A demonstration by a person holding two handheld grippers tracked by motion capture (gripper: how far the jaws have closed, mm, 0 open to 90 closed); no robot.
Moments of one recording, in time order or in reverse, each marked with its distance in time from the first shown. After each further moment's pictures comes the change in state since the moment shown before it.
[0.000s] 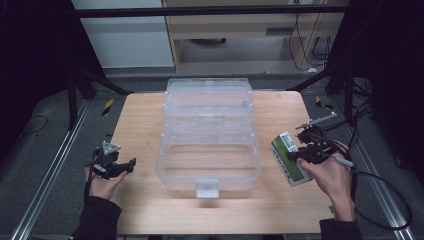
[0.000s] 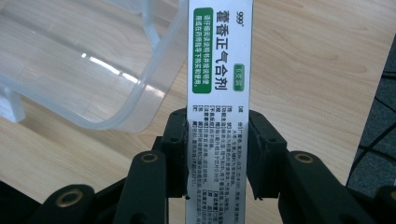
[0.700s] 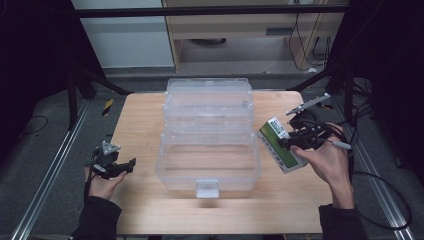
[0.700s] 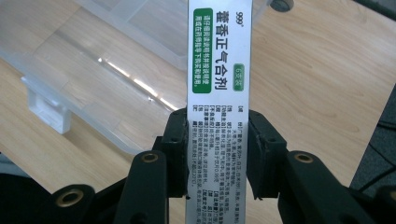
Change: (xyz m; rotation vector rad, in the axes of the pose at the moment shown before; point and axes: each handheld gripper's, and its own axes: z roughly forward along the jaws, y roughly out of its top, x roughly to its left) left arm 0.000 0.000 0.000 0.000 0.001 -0.001; right arm 0.022 0.039 -0.031 -0.068 0.045 -0.151
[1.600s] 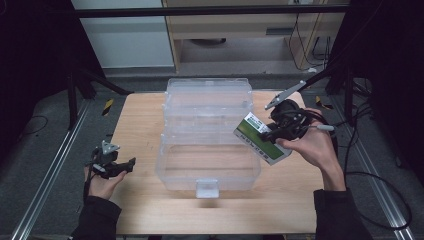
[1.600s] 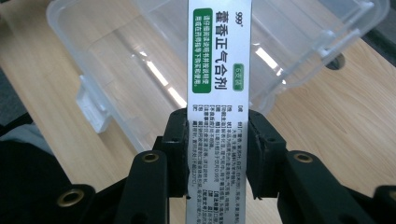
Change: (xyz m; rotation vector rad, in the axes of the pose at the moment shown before) left arm 0.001 0.001 -0.001 -0.005 -0.003 0.001; right arm 0.020 0.040 0.006 -0.025 0.156 -0.268
